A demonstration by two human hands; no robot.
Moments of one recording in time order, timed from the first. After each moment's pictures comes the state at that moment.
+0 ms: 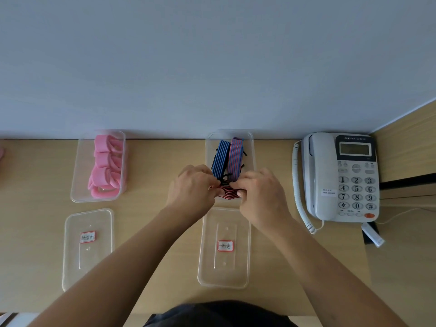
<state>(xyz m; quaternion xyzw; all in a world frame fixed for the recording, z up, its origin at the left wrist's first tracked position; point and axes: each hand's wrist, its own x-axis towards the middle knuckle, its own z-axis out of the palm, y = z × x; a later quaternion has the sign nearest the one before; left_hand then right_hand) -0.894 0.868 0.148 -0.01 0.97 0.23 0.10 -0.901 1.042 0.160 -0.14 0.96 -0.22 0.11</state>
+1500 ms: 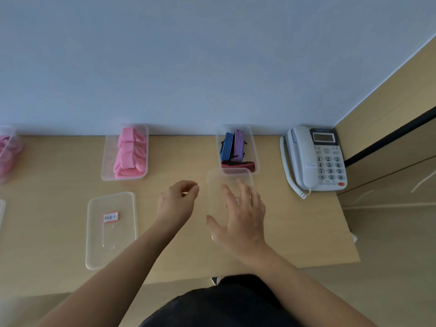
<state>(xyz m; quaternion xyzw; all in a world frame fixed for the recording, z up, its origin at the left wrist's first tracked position) -0.783 0.800 0.144 -0.22 0.82 0.52 0.10 -0.750 0.965 0.150 -0.03 0.99 -0.16 -0.03</state>
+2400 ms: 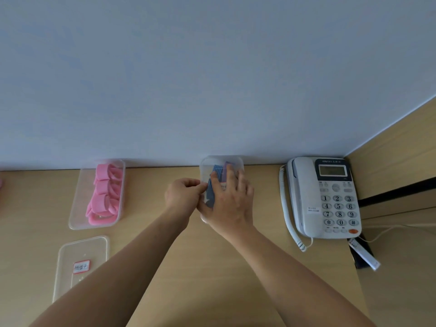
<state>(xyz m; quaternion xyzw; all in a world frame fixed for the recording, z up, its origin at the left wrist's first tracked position) -0.931 0.863 0.133 -0.34 0.73 0.59 0.11 -0.916 0.987 0.130 -0.07 0.99 -0.09 0.04</state>
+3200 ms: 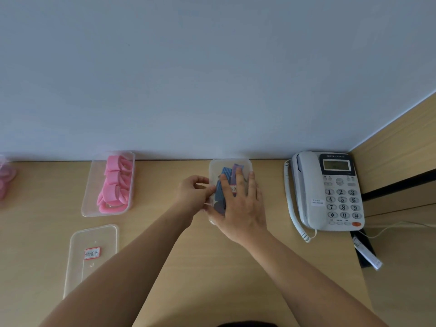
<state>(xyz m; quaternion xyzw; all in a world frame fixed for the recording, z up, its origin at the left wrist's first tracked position) -0.913 0.856 0.124 -0.30 0.71 0.61 0.17 -0.887 1.004 0.120 -0.10 0.99 -0.08 0.09</state>
